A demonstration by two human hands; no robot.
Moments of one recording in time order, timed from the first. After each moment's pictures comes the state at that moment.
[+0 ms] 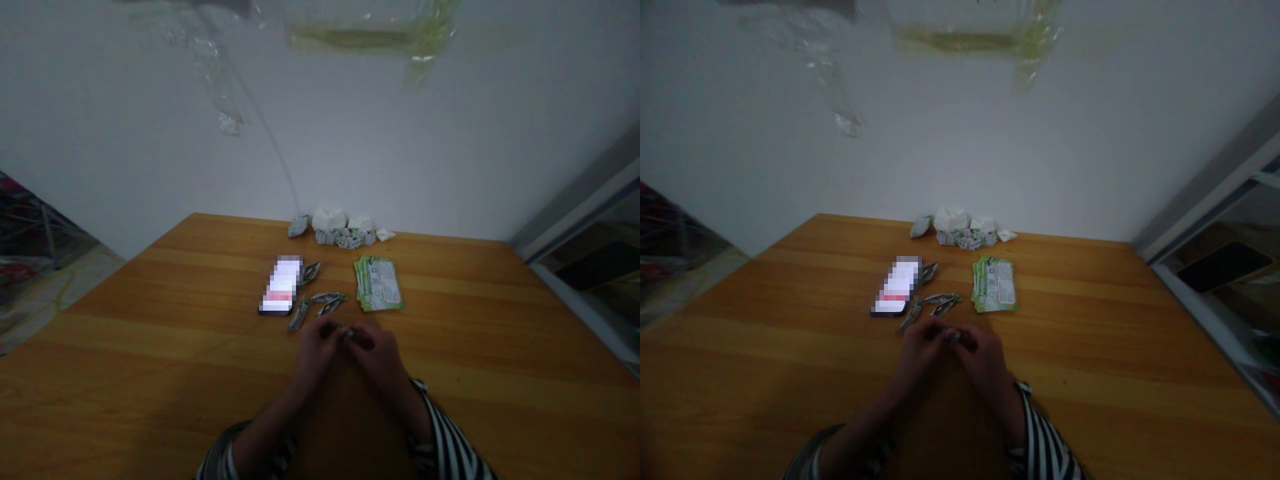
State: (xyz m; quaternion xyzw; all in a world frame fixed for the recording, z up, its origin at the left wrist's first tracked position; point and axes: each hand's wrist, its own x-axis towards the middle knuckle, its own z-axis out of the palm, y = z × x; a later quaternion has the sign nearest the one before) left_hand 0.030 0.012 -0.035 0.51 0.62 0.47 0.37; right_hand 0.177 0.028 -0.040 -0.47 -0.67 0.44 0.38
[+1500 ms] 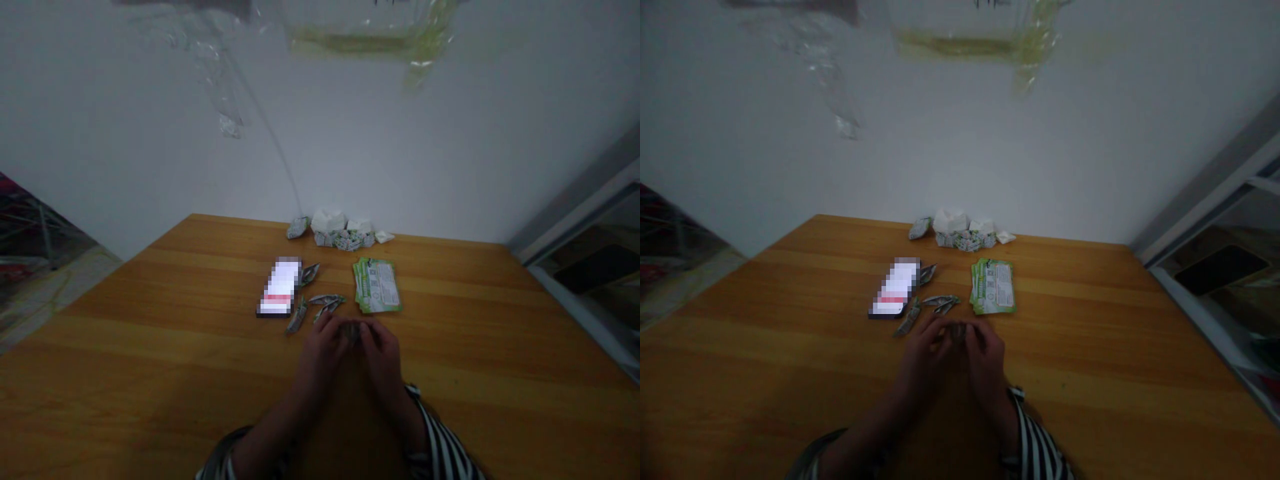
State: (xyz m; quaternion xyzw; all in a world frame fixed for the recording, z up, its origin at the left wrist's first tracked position) left_hand 0.035 0.007 -0.037 0.63 0.57 0.47 0.25; right_hand 0.172 0.028 -0.054 -0.47 -0.55 0.46 0.51
